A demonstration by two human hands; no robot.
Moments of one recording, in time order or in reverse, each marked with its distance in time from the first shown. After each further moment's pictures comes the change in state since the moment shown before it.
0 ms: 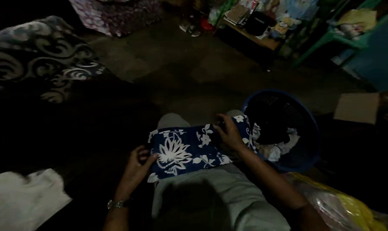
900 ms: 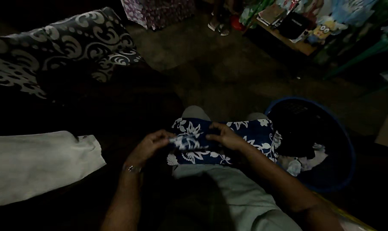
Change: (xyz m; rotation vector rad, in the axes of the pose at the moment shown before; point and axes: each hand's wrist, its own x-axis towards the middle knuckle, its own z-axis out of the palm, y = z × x) left_hand 0.006 0.017 -0.042 -0.371 -0.273 0.303; right_hand 0.012 -0.066 0.042 0.387 -0.664 0.050
